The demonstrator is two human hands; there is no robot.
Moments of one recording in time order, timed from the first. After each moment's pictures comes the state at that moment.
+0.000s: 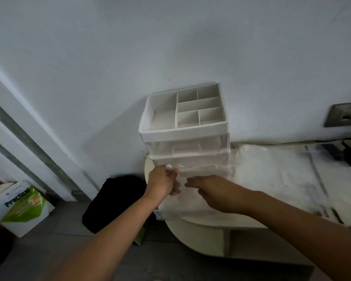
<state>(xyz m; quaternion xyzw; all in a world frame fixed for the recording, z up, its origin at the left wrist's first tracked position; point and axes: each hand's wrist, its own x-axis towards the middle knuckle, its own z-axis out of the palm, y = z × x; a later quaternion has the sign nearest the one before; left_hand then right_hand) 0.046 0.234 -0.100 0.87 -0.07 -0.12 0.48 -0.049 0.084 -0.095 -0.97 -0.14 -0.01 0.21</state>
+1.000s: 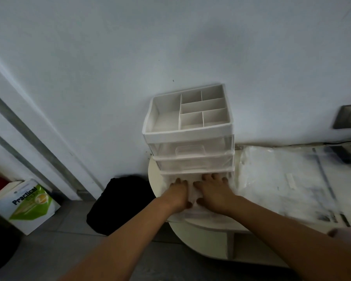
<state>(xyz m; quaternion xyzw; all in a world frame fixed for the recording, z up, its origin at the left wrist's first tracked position) 0.050 0.218 -0.131 0.94 -0.26 -0.22 -0.01 -0.009 0.093 -0.143 -0.99 -0.01 0.09 0.12</state>
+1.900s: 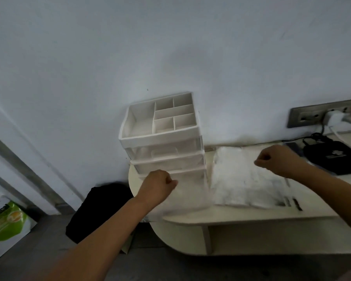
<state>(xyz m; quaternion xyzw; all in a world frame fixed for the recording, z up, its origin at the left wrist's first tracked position) 0.022 0.212 -0.088 0.94 -0.27 -0.06 0.18 -0.107 -0.087 -0.076 -0.95 0.24 -0.03 0.21</state>
